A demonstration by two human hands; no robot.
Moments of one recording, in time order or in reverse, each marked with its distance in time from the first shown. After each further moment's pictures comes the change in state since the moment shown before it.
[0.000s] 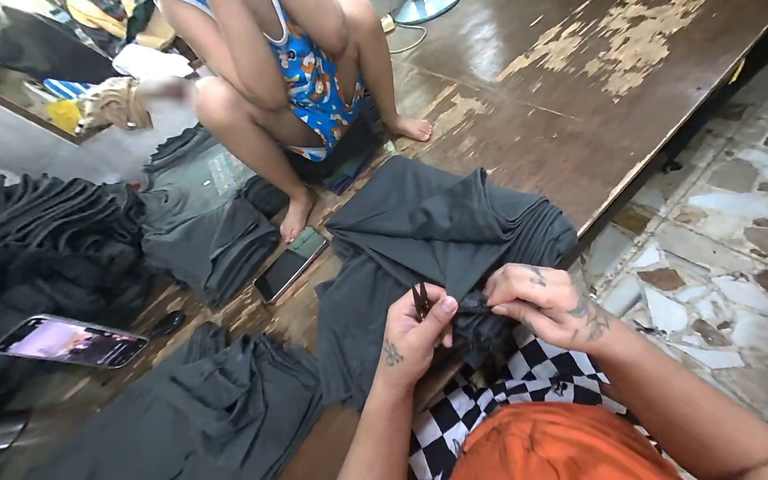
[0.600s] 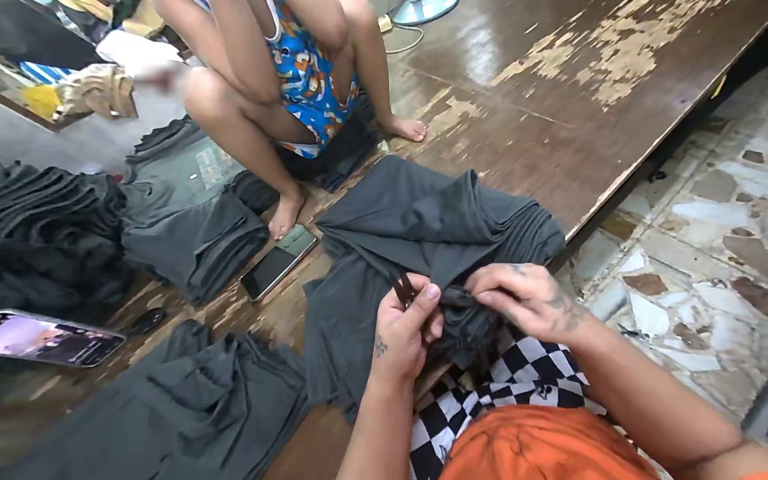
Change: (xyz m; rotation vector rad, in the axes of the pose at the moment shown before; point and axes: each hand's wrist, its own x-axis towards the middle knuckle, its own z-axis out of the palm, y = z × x) left_hand 0.008 0.004 0.015 -0.237 0.148 -0.094; right_hand 0.005 0.005 0.003 -0.020 0.016 0.056
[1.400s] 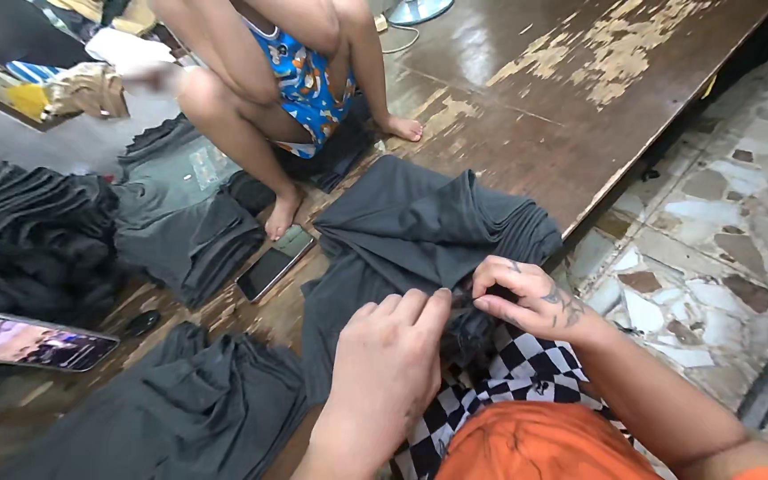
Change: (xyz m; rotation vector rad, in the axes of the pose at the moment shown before) left_hand -0.019 0.064 0.007 1.704 -0.350 0.625; right_hand -0.001 -0.001 -0.005 0.052 -0.097 0.057
